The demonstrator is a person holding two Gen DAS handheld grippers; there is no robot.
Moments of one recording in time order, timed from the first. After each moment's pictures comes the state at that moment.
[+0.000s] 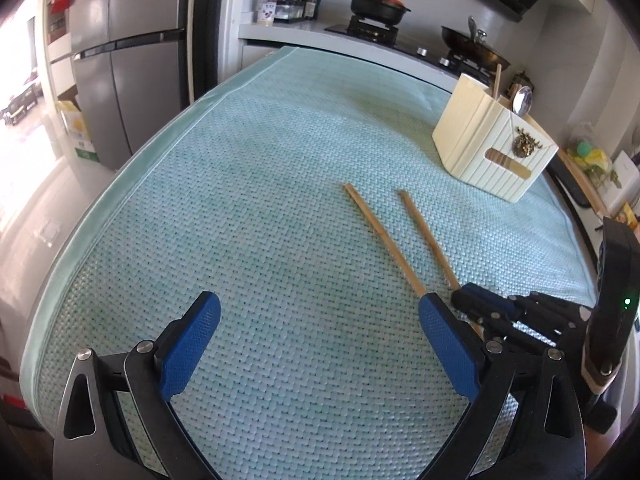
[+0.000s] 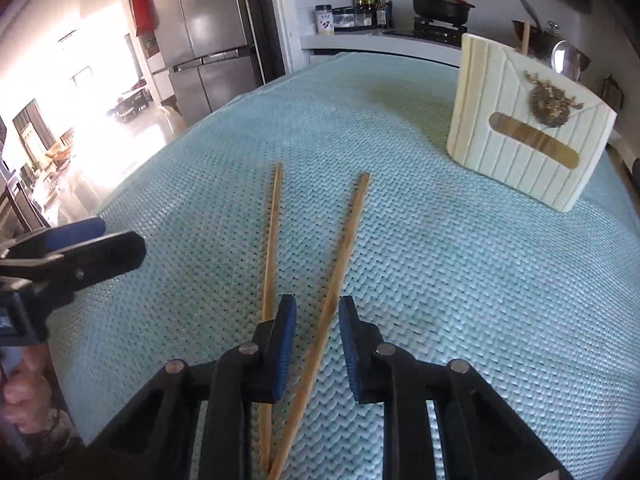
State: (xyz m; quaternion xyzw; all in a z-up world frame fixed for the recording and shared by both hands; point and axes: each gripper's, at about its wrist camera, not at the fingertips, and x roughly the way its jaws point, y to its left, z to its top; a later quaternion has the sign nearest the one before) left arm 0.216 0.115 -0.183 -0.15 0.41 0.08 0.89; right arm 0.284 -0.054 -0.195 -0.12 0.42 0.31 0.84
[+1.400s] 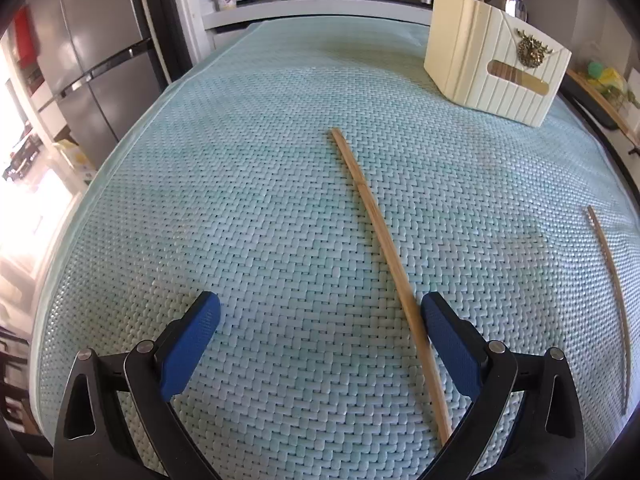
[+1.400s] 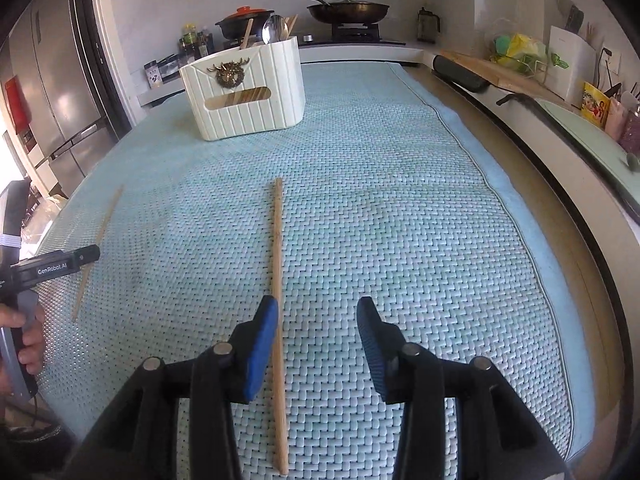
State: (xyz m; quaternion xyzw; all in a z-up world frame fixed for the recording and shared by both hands) left arm 0.246 0.070 -0.224 -0.04 0.47 0.09 0.88; right arm 0.212 -0.266 -0.179 0.01 0.43 0.08 0.90
